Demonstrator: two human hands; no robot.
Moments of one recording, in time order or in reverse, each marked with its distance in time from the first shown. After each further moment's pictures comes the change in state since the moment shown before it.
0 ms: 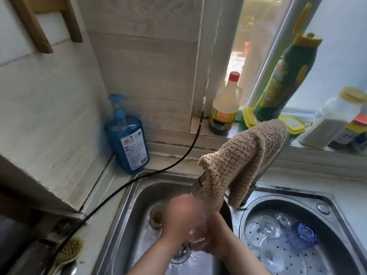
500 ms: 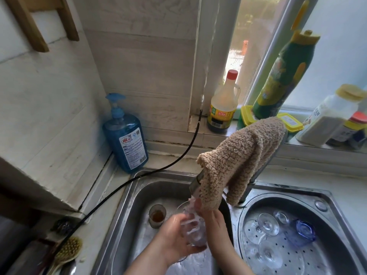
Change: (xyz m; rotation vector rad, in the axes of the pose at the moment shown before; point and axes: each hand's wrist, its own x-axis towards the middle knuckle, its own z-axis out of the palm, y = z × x) left_hand -0.014 -0.008 -0.013 -0.850 -0.474 -0.929; right_hand 0.007 0.025 -0.009 -0.269 0.180 -0.691
